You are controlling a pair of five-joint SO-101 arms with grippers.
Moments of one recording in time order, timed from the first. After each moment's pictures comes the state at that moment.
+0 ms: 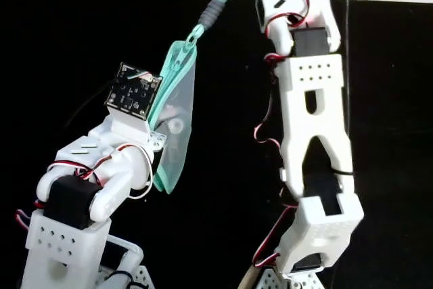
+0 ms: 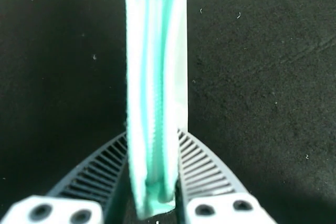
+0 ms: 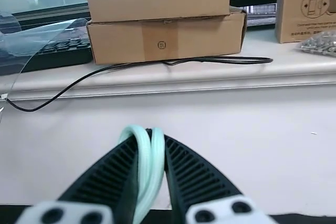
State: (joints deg) left arm 10.3 -59.0 33.5 78.5 -2.6; right arm -10.2 13.5 -34.9 24.6 -8.0
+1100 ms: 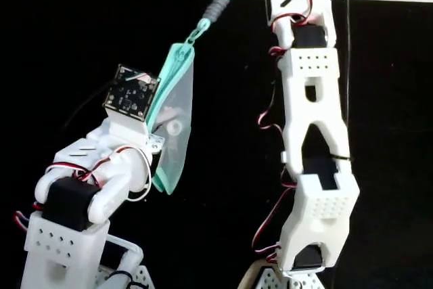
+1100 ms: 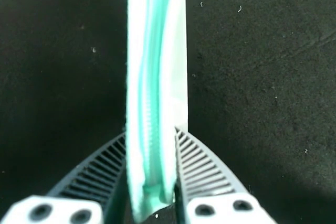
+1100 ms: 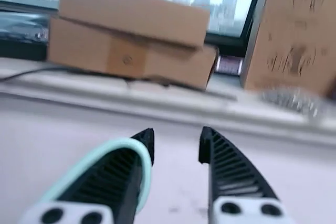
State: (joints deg) left arm 10.2 -59.2 33.6 80.0 -2.4; right arm -6.2 21.3 -34.9 6.5 9.1
